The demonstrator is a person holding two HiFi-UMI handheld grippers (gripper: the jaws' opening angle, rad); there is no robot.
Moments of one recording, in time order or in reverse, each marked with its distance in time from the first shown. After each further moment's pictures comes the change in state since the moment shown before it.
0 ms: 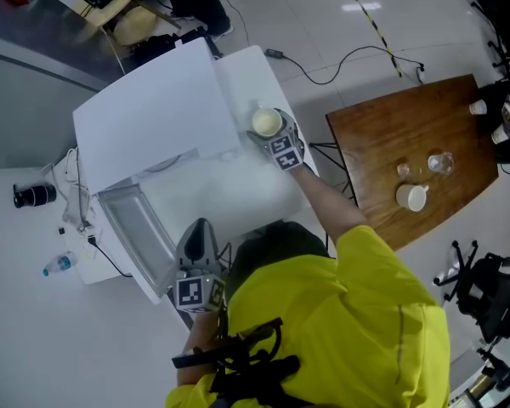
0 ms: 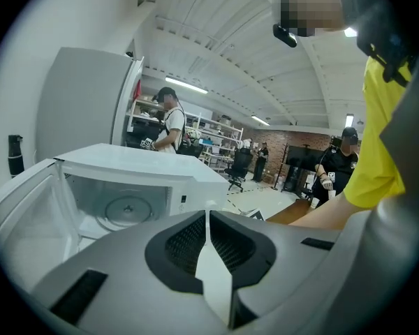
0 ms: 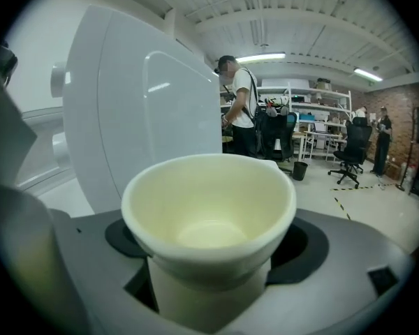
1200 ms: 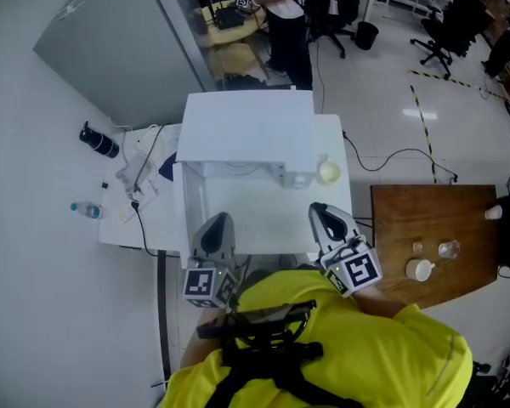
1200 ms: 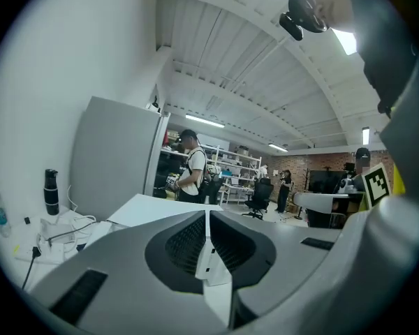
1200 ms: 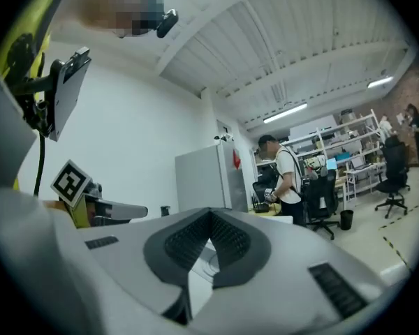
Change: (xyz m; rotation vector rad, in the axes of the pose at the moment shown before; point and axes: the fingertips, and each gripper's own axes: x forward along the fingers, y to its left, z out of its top) left arm -0.127 0.036 0.129 -0.055 -0.270 0.171; right arm -0.357 0.207 0.275 -0.030 -0.442 0.333
